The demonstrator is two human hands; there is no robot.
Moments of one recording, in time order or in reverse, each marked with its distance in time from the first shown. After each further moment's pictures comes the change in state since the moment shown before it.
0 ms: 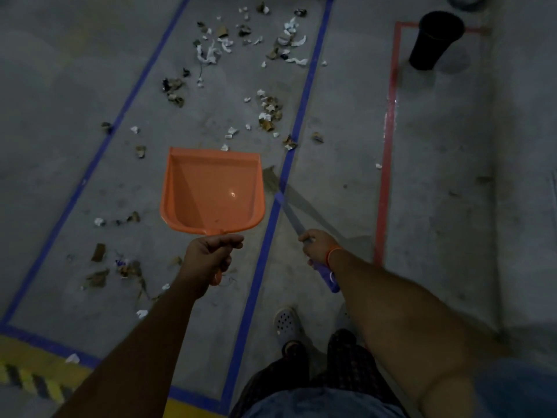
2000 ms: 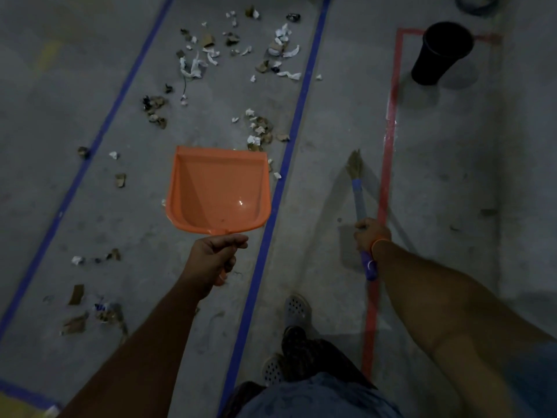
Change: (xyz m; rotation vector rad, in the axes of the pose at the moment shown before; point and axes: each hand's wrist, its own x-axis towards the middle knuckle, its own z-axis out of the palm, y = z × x) left_hand 0.220 0.121 0.079 -0.005 -0.037 -0.054; right_hand 0.202 -0.089 -0.233 -0.114 0.386 0.057
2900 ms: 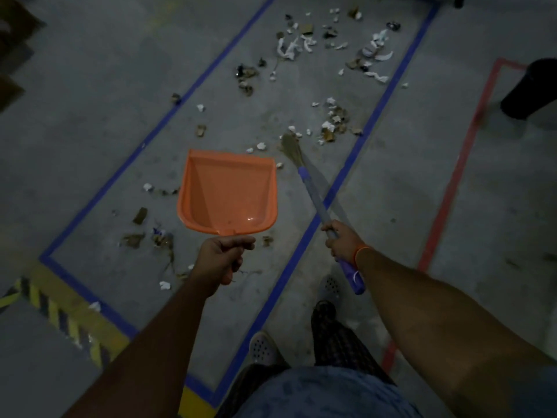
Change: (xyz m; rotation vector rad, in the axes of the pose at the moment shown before) left_hand -0.200 -0.130 -0.165 -0.134 0.243 0.018; right_hand -0.232 -0.041 0.199 -0.120 -0.519 -0.330
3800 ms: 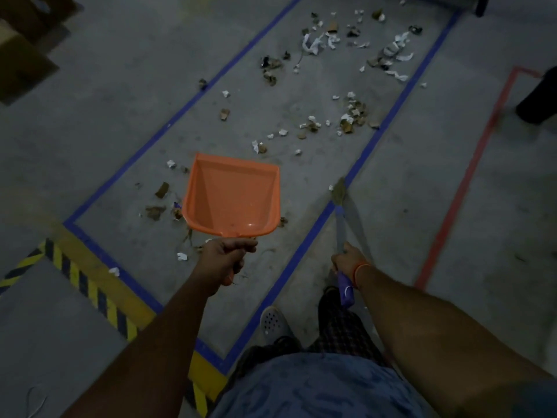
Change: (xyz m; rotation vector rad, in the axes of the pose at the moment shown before) left_hand -0.108 -0.071 -0.070 -0.002 -0.014 -0.018; right_hand -0.104 0.052 0.107 0.000 0.084 0.224
